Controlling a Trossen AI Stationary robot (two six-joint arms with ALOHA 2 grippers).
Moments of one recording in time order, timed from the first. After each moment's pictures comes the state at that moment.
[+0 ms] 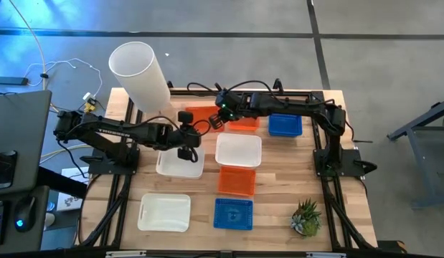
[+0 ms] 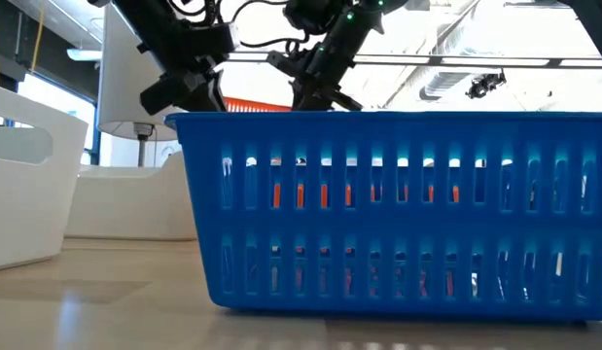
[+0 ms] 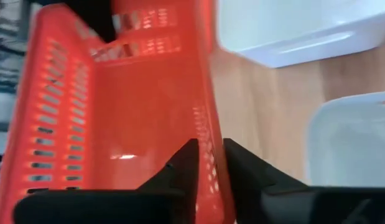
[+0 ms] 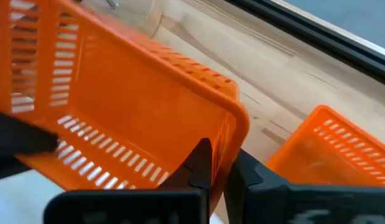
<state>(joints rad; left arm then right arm) 0.11 1.34 0.90 -0.50 -0.57 0.40 -0.25 1.93 1.69 -0.67 0.18 0.59</state>
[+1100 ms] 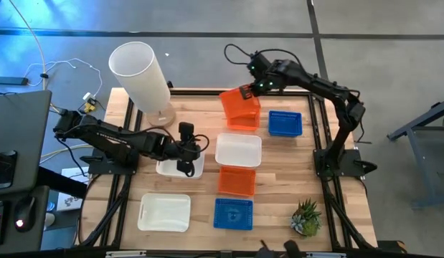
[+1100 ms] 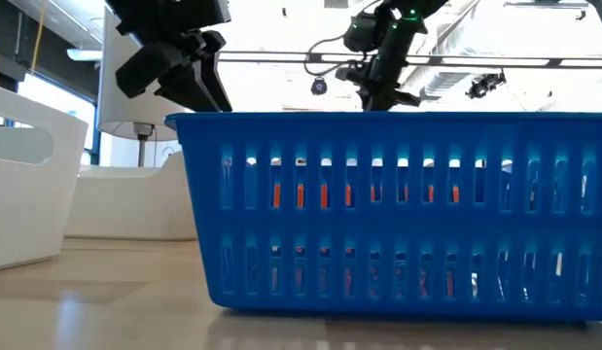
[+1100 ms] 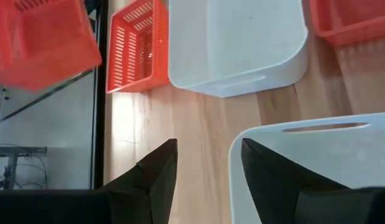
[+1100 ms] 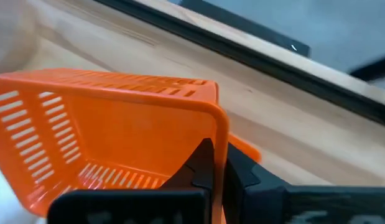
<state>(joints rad) -0.06 1.34 0.90 -0.50 -0.56 0.28 -0.61 1.77 1.69 -1.02 0.04 0.51</state>
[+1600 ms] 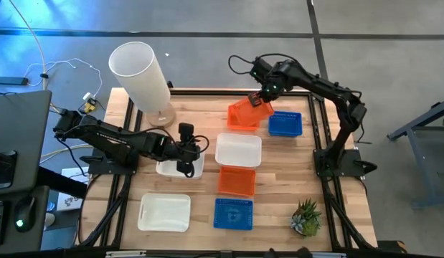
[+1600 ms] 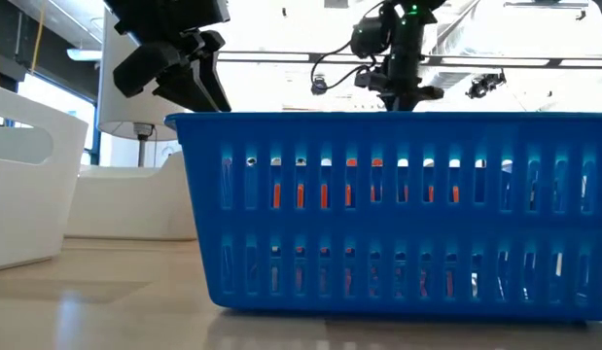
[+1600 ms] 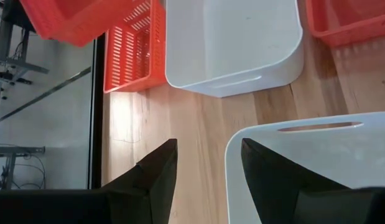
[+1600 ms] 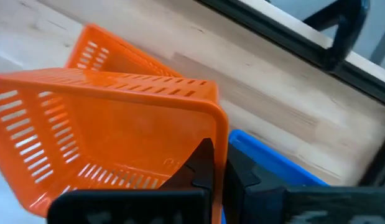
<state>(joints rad) -0.06 1.34 0.90 -0.50 -0.56 0.27 -0.60 1.75 1.69 -1.26 0.12 0.47</state>
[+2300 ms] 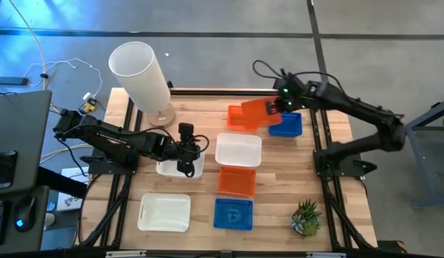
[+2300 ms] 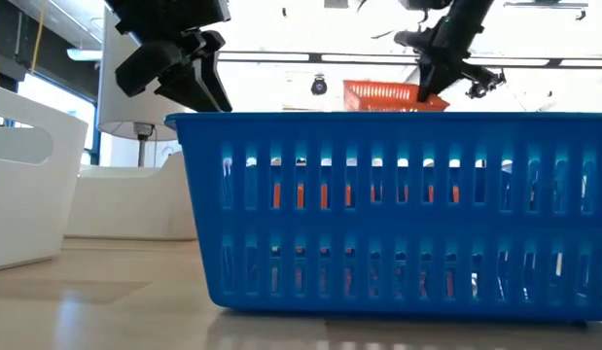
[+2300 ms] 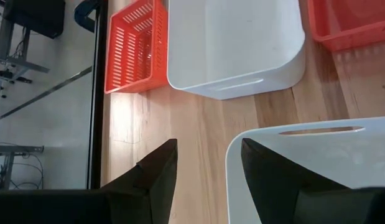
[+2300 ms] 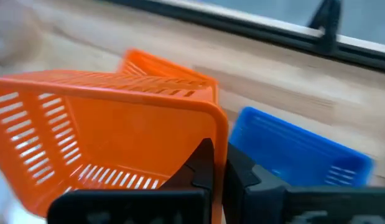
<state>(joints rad) -0.06 1.34 0.90 -0.50 -0.56 0.26 -0.50 1.24 1.22 -0.95 0.17 0.70</state>
